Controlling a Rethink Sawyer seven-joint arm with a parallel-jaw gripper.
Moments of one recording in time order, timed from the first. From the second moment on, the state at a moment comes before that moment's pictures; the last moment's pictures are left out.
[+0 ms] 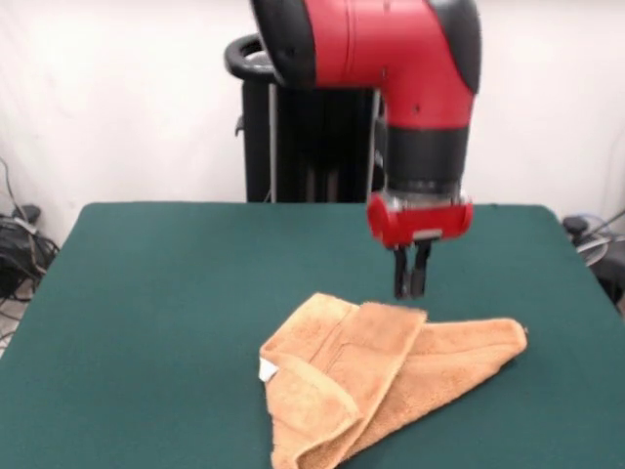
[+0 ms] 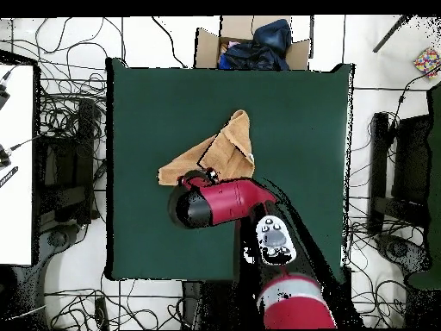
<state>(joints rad) -0.26 -0.68 0.17 1.82 -0.40 0.22 1.60</state>
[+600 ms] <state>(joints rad) -0.26 -0.89 0.17 1.87 -0.33 0.43 1.60</state>
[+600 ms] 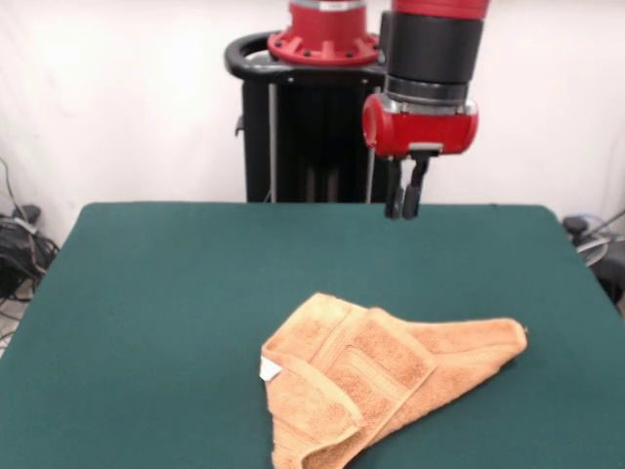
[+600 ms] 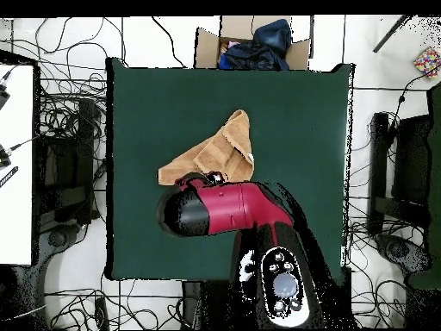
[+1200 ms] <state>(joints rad) -0.26 -0.86 0.17 1.87 -0.33 0.43 1.60</state>
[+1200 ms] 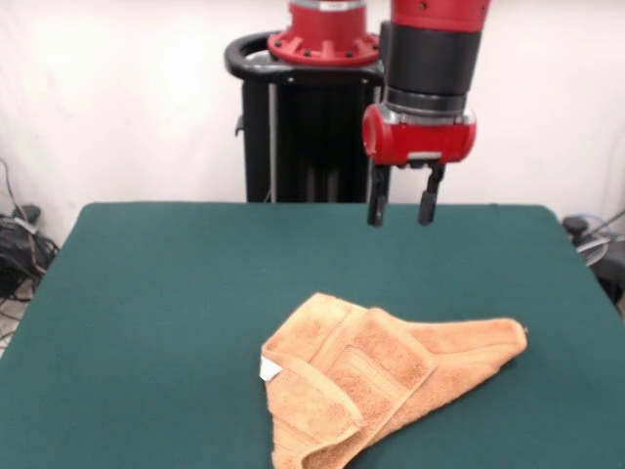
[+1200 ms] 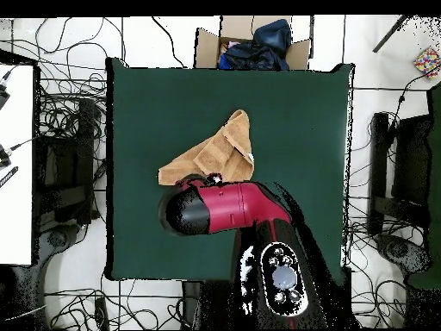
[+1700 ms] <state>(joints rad) -0.25 -0.76 0.17 1.86 -0.33 0.39 1.60</state>
